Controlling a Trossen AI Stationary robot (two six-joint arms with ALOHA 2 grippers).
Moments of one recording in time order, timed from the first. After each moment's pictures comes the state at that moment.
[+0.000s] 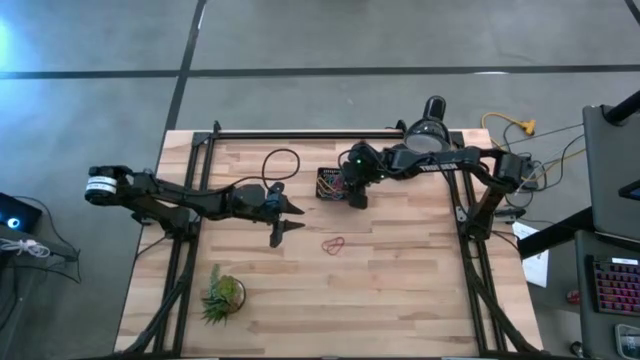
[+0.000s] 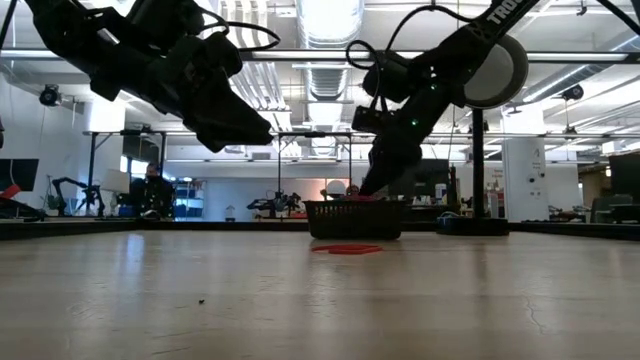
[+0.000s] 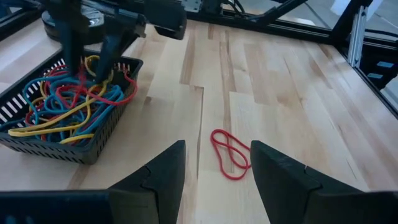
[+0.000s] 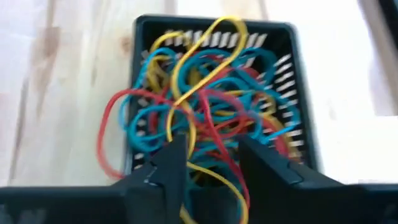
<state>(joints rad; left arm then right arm) 0.05 1.27 0.48 0.43 0.07 -0.15 -0.38 1.74 1.03 -0.21 -0.13 -0.26</state>
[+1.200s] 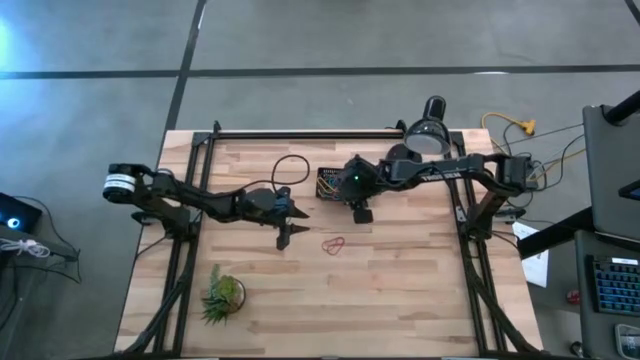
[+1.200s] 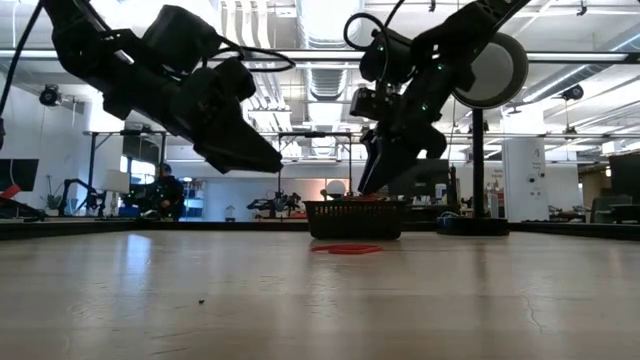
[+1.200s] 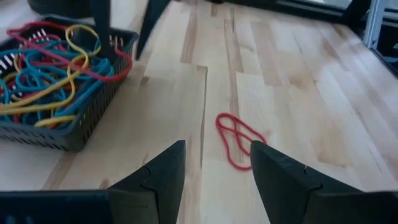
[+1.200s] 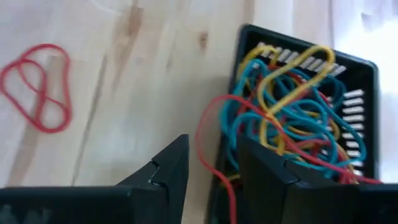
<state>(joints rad) 0.05 1.44 0.50 0.52 0.07 -0.15 -0.24 1.71 1.05 -0.31 -0.10 -0.38</state>
